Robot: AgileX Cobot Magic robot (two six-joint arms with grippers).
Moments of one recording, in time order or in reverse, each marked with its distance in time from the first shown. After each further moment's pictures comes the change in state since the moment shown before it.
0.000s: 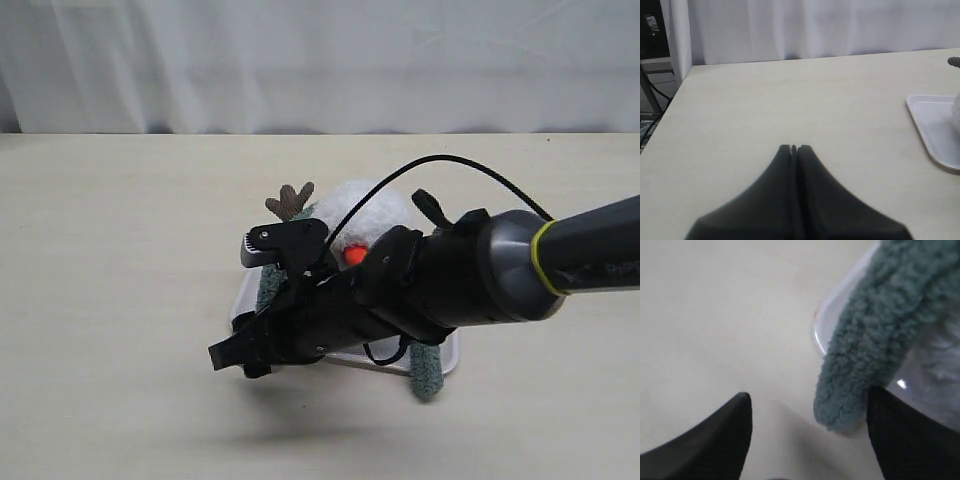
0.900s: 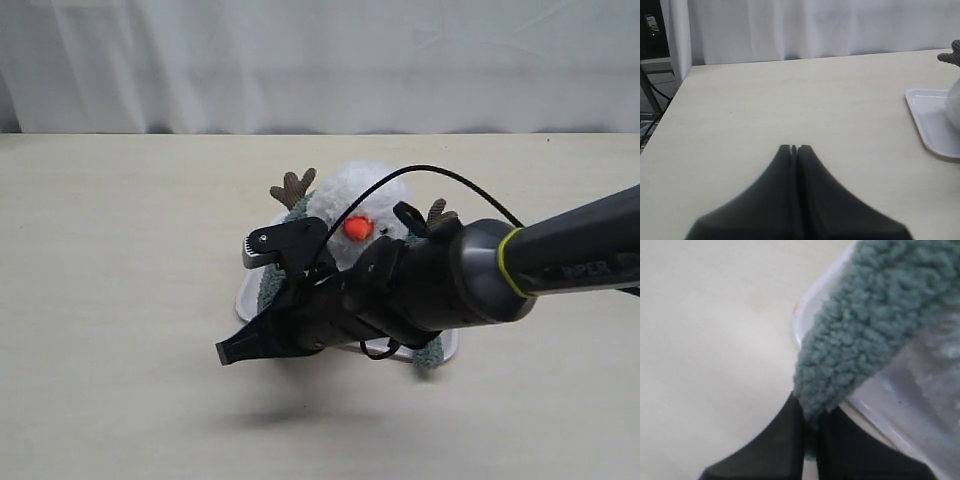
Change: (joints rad) left arm 0.000 0.000 0.000 0.000 0.000 0.000; right arm 0.000 0.060 -0.026 0.003 -0.091 -0.075
